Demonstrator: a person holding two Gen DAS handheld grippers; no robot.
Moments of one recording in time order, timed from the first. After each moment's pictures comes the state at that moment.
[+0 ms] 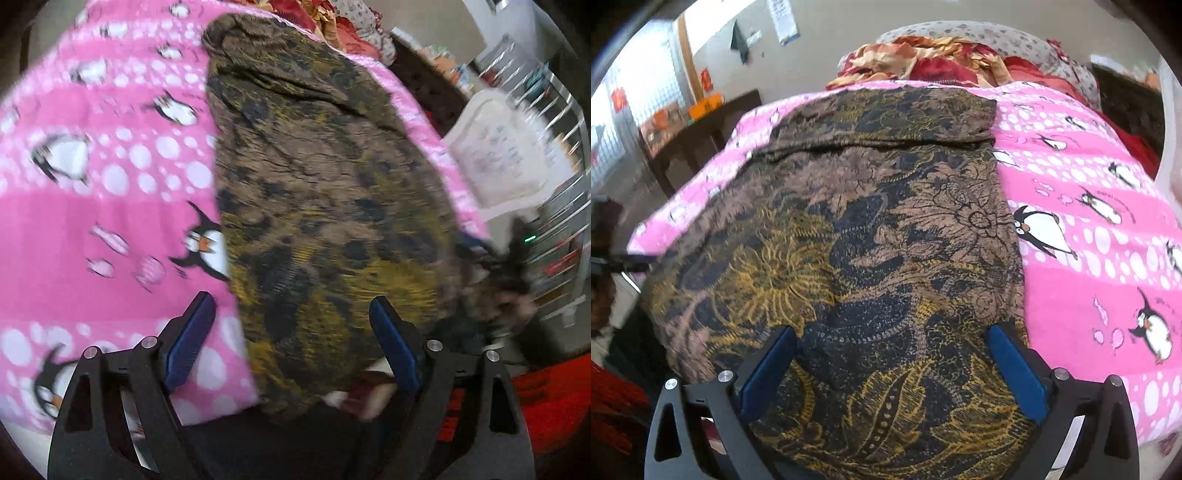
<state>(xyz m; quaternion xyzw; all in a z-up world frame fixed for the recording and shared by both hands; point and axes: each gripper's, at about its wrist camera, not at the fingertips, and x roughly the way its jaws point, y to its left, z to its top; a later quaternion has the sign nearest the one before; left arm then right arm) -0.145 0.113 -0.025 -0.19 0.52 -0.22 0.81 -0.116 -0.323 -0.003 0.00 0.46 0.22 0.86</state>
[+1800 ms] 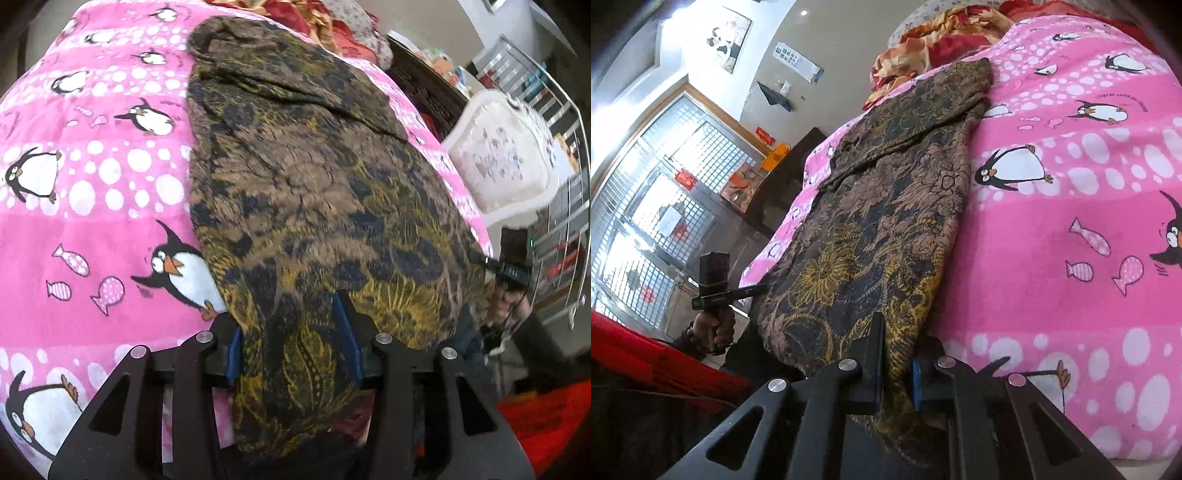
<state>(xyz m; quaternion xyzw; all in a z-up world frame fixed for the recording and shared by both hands) -0.126 0.091 -0.029 -0.17 0.50 -0.19 0.83 -0.112 -0.411 -0.024 0.21 0.46 0.38 0.77</state>
